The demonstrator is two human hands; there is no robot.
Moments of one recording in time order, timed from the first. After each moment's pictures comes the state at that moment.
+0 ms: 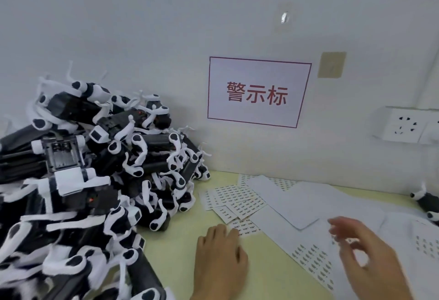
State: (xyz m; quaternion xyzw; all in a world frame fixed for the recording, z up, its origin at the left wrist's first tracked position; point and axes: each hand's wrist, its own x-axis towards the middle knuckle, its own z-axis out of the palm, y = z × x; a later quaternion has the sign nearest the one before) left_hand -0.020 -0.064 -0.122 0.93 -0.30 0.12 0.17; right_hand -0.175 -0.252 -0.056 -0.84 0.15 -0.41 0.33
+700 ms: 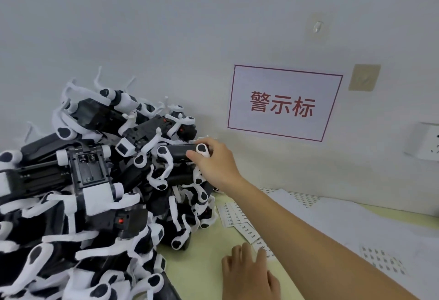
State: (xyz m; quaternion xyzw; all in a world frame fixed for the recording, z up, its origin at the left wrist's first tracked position) left_hand -0.012 -0.064 -0.120 0.92 -0.33 0.12 0.19; right_hand 0.108 -0.087 0.035 -0.82 0.03 -0.23 0.52
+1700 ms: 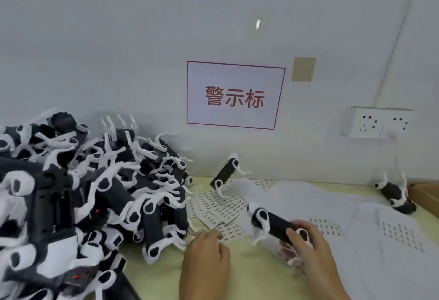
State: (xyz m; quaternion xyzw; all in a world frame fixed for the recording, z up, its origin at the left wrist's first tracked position) left_hand -0.009 -0.062 -0.119 0.89 -0.26 0.08 0.37; right_hand -0.130 -0.226 -0.094 -0.64 0.30 -0.33 0.63
